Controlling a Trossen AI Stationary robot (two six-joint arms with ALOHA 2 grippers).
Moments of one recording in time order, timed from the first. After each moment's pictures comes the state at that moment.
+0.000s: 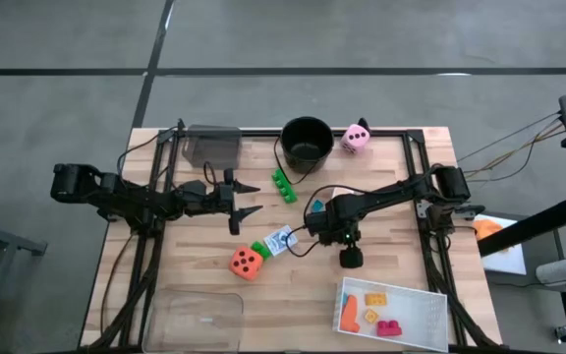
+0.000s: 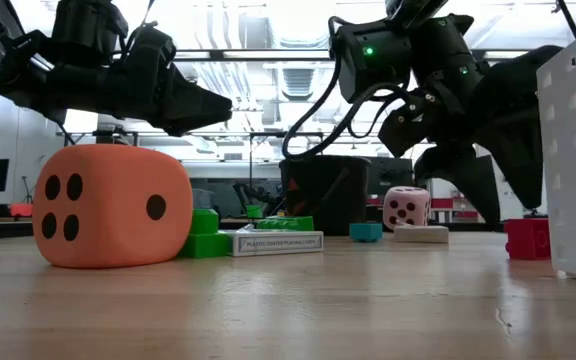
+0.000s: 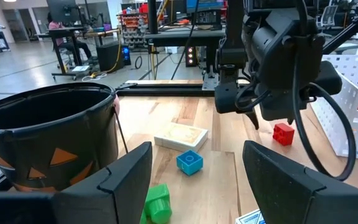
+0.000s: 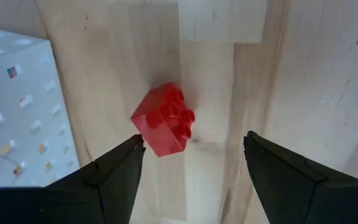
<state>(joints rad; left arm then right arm) 0.09 1.32 0.26 0.96 -0.06 0.05 0.10 1.87 1.24 -1.13 -0.28 0.12</state>
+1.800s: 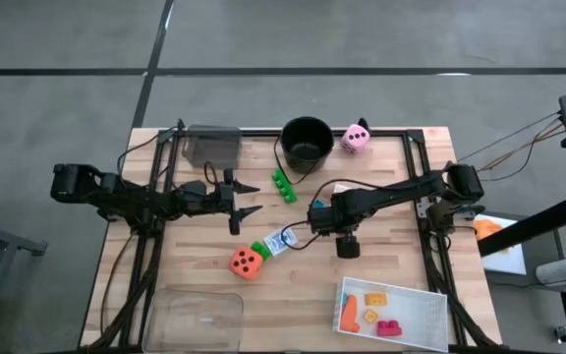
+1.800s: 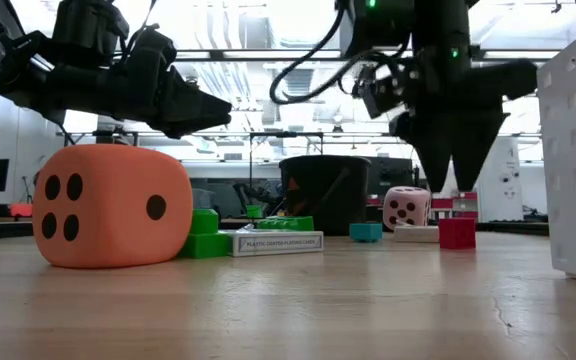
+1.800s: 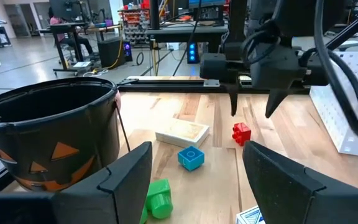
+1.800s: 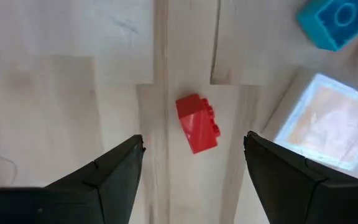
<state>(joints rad) 0.09 1.32 0.26 0.95 -0.07 0.04 0.11 1.77 1.26 -1.10 0.05 0.11</state>
